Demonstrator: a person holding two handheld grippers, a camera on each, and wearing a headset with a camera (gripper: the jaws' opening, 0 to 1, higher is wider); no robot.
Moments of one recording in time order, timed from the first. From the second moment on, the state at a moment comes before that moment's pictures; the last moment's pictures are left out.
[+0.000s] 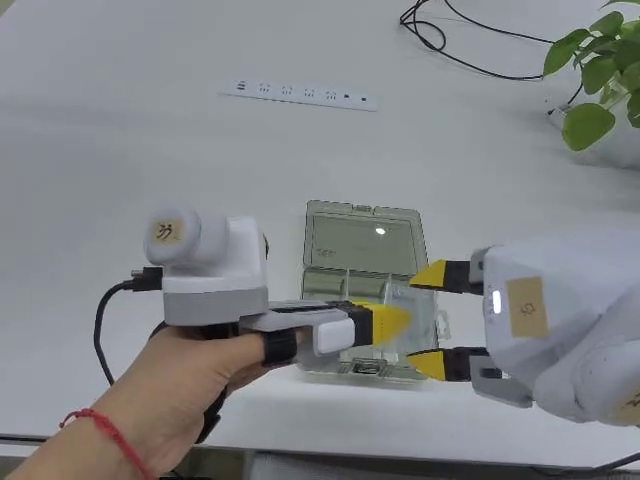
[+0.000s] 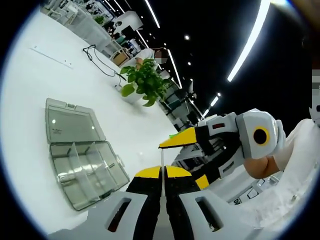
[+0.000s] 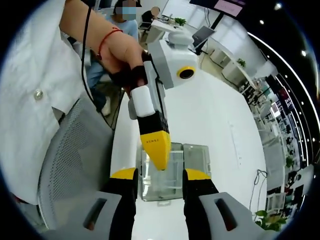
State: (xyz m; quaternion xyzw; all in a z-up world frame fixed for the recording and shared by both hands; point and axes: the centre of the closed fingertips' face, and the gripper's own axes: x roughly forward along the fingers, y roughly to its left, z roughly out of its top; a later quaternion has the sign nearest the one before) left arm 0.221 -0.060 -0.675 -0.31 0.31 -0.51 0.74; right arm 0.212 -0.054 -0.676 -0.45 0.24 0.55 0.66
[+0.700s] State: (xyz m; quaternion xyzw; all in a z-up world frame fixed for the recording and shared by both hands) left arm 0.181 -0.060 -0.648 -0.06 0.16 -0.66 0.73; right arm 0.196 -0.052 -0.634 -0.26 0.31 0.69 0.60
